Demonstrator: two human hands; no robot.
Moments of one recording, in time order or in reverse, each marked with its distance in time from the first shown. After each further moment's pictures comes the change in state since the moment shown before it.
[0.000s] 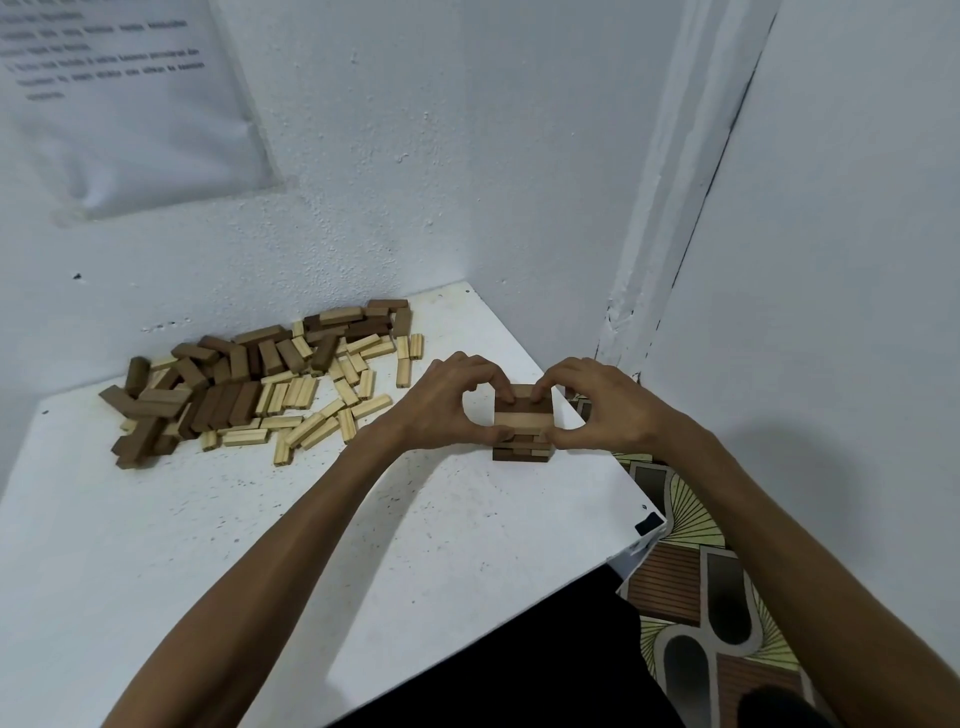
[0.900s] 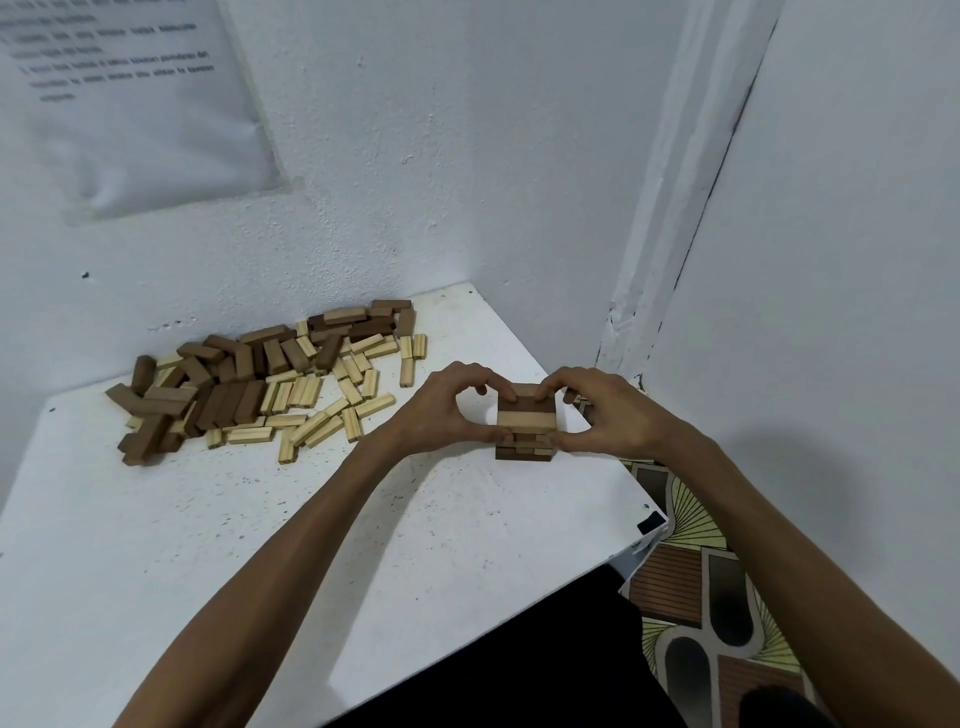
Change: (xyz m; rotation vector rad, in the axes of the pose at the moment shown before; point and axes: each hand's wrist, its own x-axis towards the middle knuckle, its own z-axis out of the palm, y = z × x) left_hand -0.011 -0.006 0.005 -0.180 0.031 -0.093; right_hand -0.006 0.001 0.005 0.075 -0.008 0.089
